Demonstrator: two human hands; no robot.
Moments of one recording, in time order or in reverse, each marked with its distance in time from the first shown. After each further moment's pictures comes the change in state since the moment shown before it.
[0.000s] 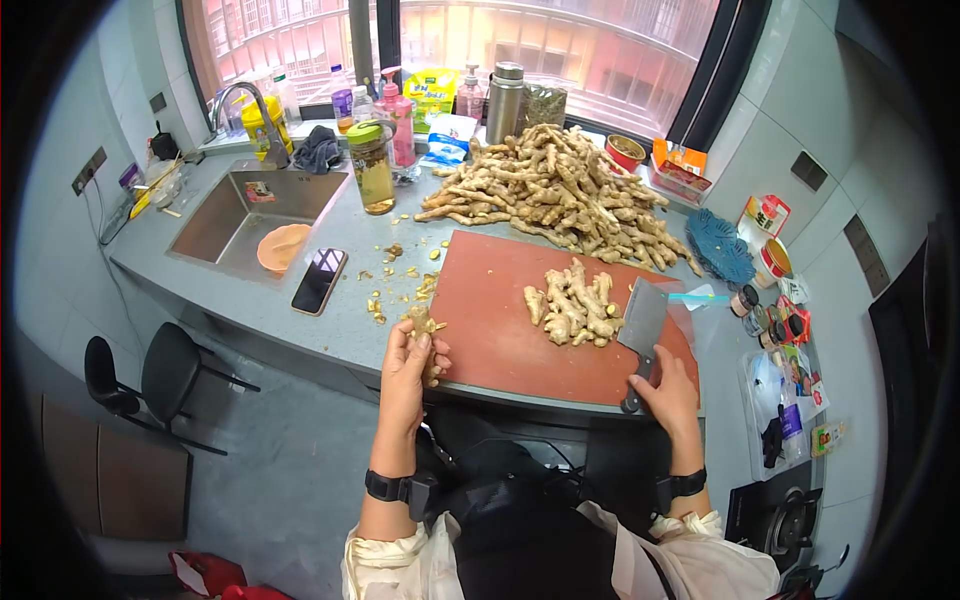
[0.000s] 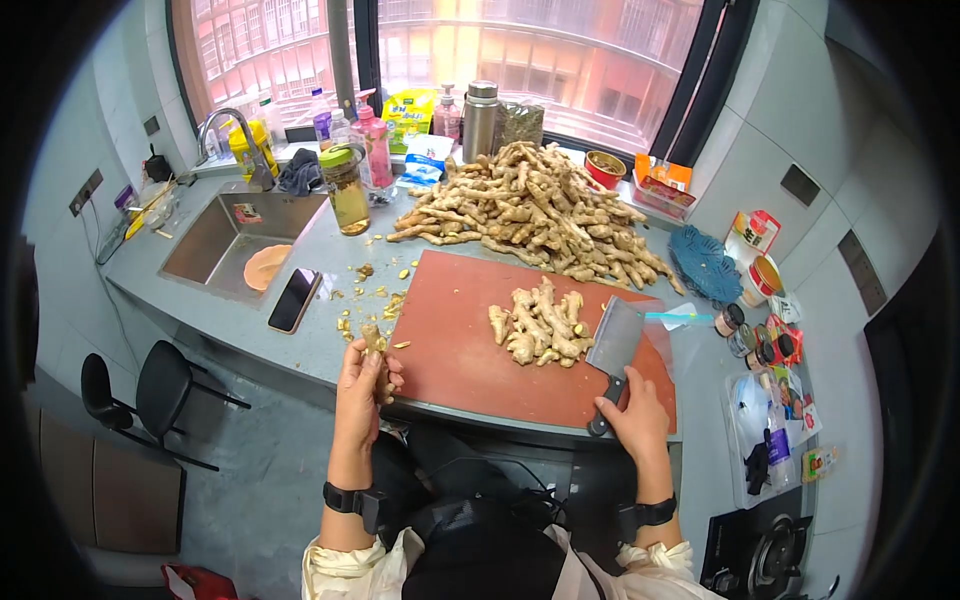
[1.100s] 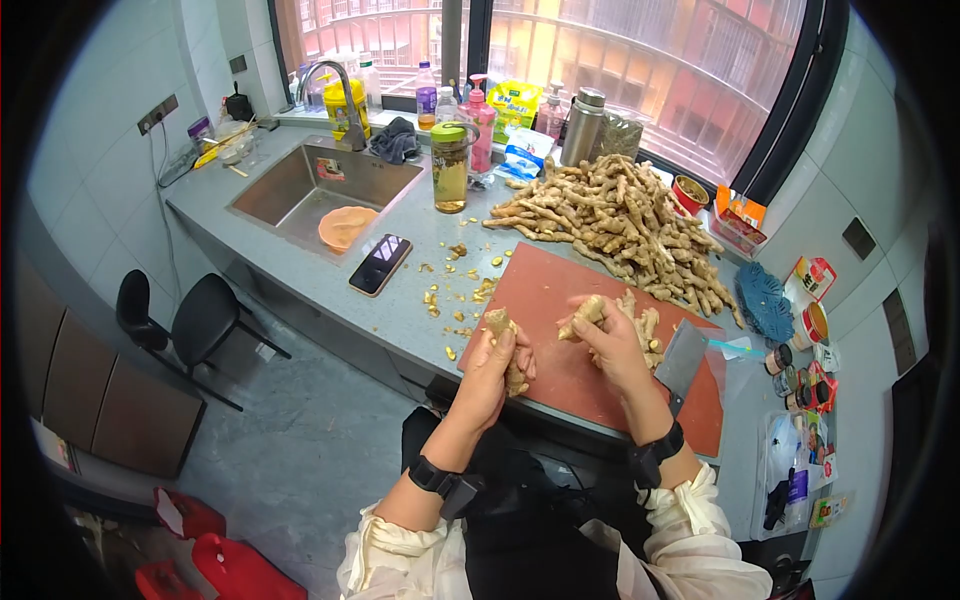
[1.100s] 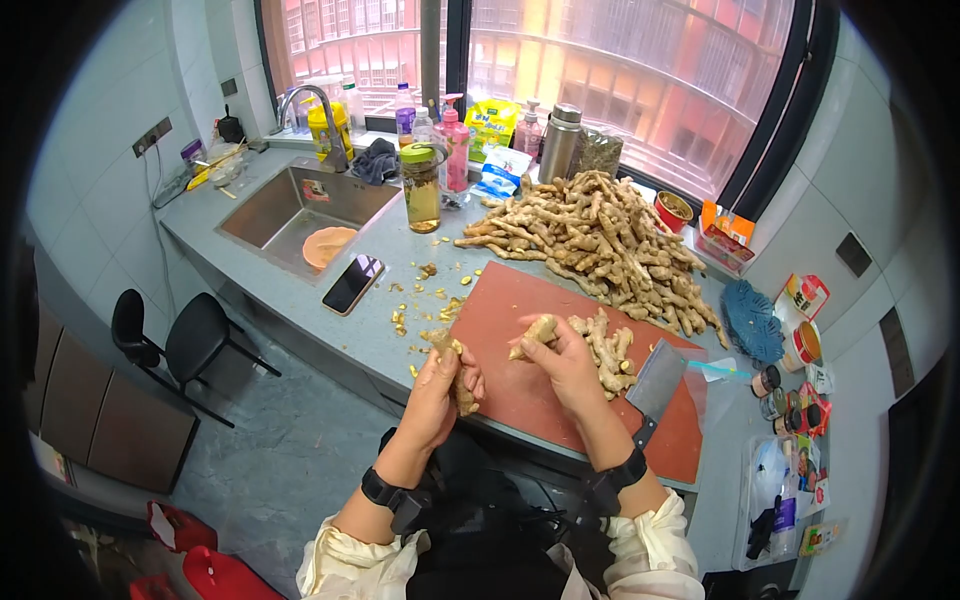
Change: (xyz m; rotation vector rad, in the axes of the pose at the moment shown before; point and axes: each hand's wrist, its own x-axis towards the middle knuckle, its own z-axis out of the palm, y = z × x) left_hand -0.005 -0.003 0.044 -0.287 -0.217 0.039; right_hand 0.058 -0.180 0.026 1.484 -0.638 -0.388
